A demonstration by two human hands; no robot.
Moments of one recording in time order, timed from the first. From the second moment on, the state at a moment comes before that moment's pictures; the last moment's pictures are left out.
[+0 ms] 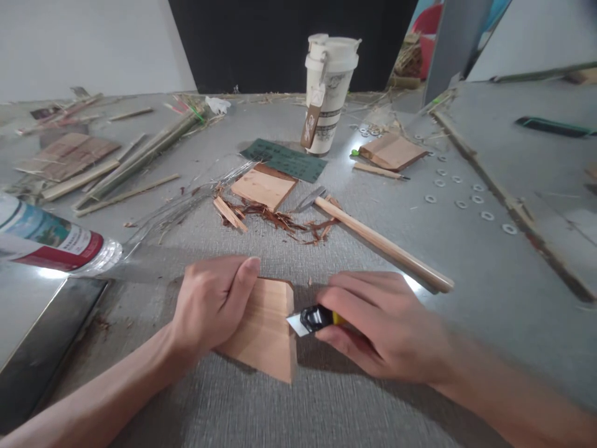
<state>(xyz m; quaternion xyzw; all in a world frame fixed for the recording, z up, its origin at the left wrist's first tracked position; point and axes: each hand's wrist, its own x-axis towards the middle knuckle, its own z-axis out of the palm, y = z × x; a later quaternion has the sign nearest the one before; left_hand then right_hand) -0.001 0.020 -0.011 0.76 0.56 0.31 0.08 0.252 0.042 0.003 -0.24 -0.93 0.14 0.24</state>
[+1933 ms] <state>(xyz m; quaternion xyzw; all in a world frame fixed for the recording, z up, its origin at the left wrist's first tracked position) 0.001 0.016 -0.012 0.73 0.58 0.35 0.11 0.267 0.057 -0.001 -0.32 -0.89 0.02 0.32</state>
